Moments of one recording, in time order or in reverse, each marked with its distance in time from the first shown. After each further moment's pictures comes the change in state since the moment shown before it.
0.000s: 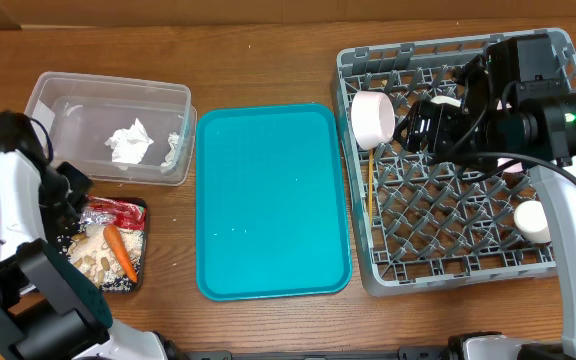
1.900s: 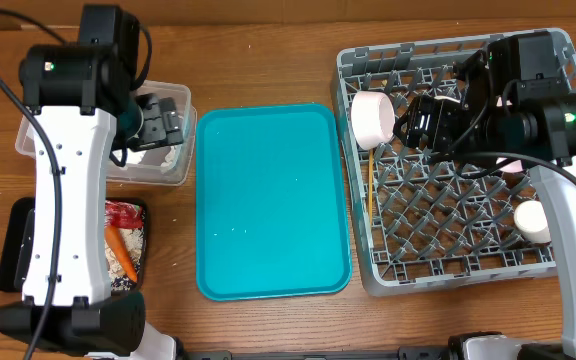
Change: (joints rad) left arm -0.553 -0.025 0.630 -0.518 -0.121 0.107; right arm 0.000 0.000 0.000 0.035 0.000 0.000
